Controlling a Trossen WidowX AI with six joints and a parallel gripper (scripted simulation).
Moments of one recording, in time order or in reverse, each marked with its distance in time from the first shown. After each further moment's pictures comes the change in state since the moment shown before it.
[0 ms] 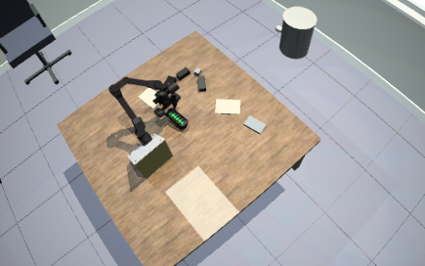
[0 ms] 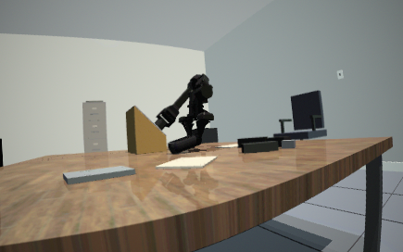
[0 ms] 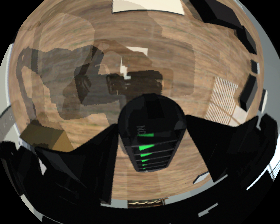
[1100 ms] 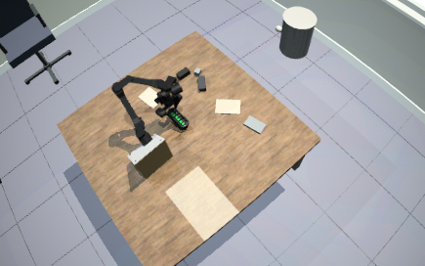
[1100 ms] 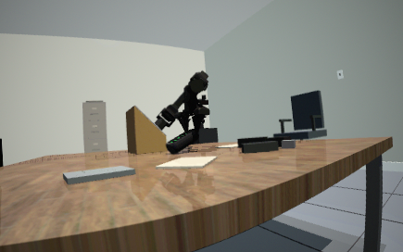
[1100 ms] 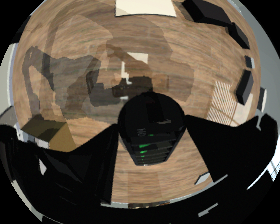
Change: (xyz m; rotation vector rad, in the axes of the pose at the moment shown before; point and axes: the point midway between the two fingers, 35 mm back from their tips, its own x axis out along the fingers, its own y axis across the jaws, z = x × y) arm -0.019 0.001 -0.020 0.003 -0.065 0.002
